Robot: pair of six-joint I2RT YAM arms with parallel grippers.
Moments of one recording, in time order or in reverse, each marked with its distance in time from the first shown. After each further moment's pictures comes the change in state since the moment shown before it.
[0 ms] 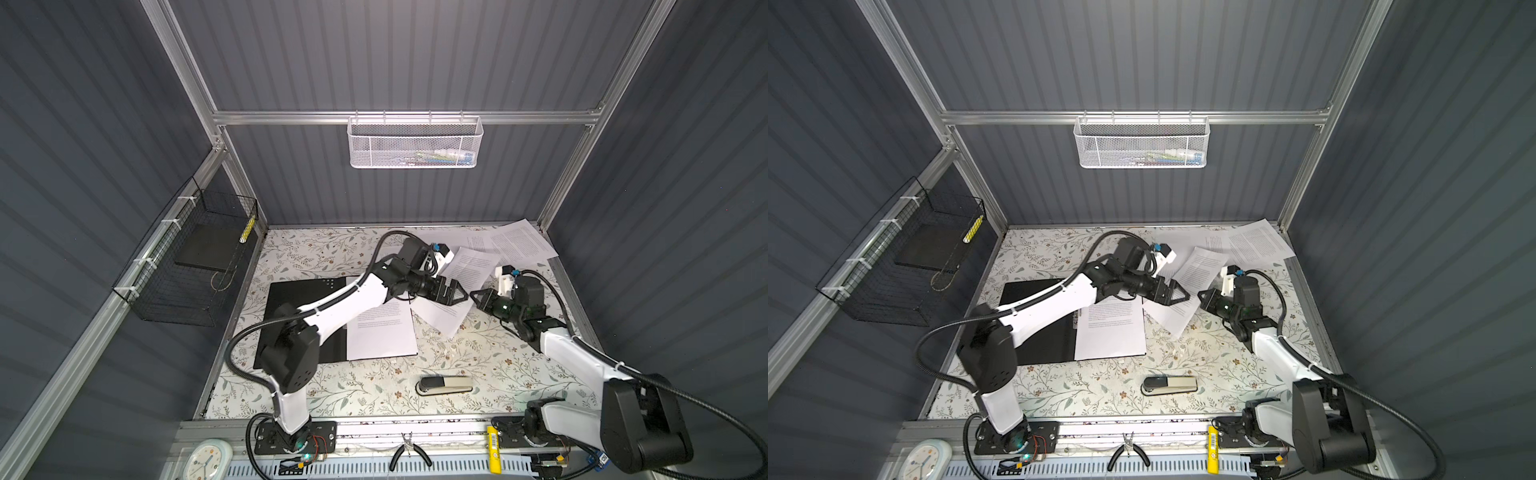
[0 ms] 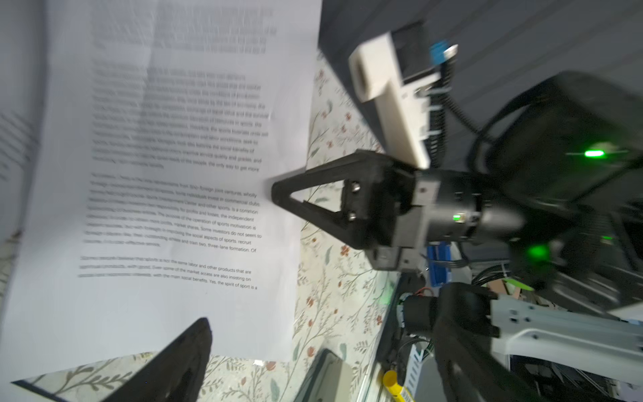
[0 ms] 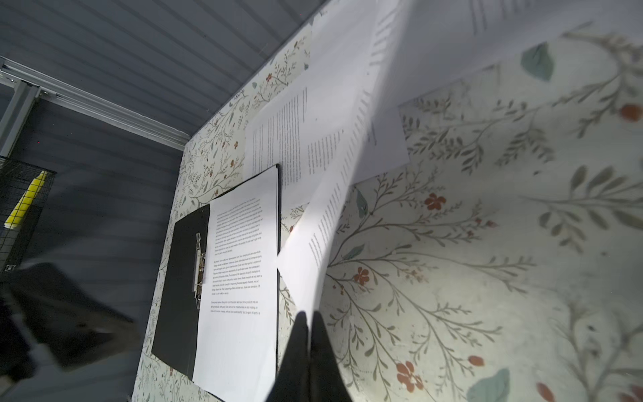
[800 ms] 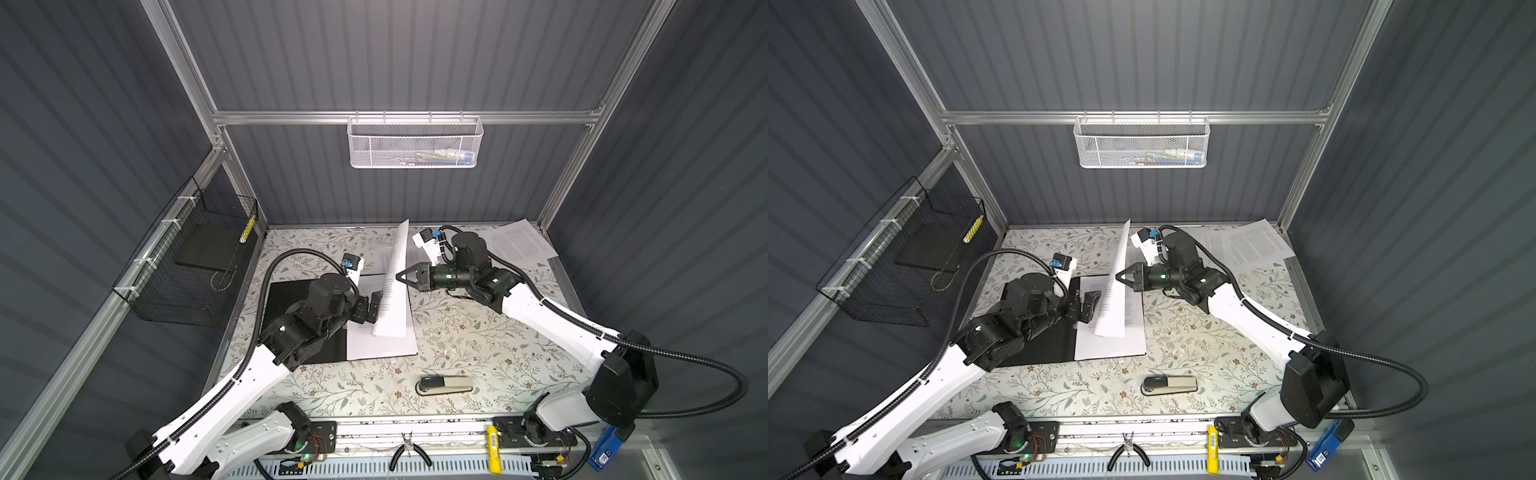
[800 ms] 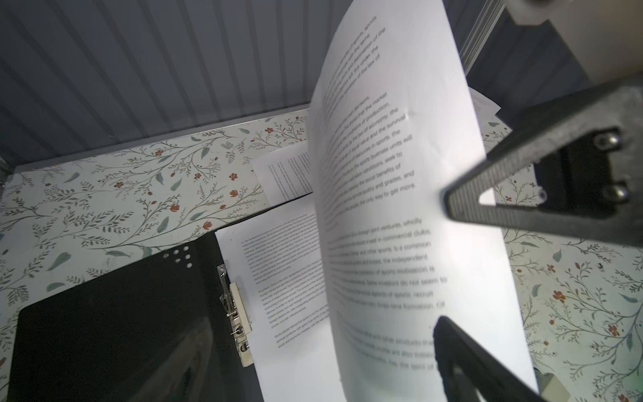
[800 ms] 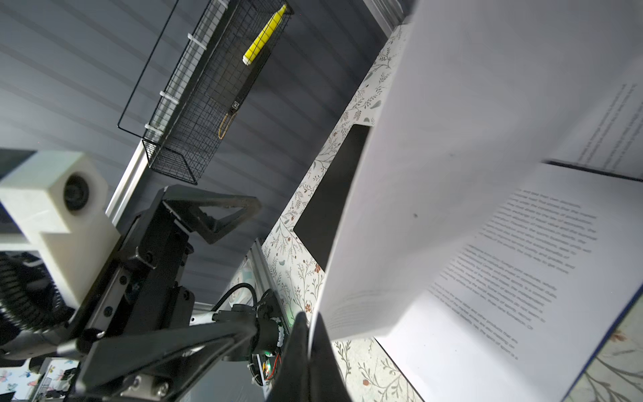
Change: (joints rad) left arm 0.043 -0.812 -0.506 -0.204 -0.792 0.204; right arm 0.469 0.303 0.607 -0.163 -0.234 -0.008
